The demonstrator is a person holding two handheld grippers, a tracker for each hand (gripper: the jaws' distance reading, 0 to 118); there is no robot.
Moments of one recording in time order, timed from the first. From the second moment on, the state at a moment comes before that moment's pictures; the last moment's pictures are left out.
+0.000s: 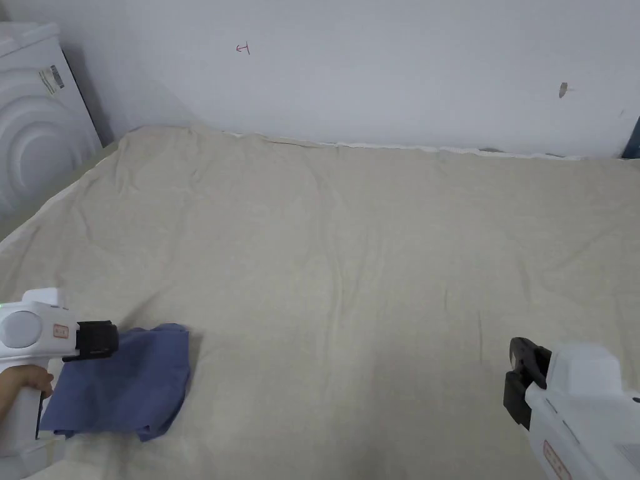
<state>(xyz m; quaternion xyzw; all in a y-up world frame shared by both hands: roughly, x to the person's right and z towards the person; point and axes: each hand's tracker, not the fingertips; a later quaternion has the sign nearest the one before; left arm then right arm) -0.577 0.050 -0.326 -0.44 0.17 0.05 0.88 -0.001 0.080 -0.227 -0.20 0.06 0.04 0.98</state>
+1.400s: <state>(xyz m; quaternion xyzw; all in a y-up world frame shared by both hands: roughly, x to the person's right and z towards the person) -0.169 0.195 -0.171 0.02 -0.02 -0.03 1.00 0.157 0.221 -0.106 0.00 -0.08 0.09 0.99</state>
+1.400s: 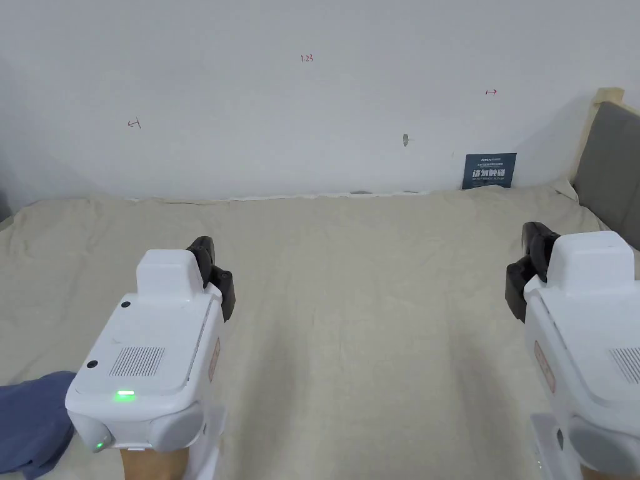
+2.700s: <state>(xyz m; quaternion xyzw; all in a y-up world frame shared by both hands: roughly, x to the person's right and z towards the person) -0.178 0.191 -0.166 0.03 -0.02 -0.07 1.00 0.148 0.223 -0.100 0.00 -0.08 0.08 0.99</state>
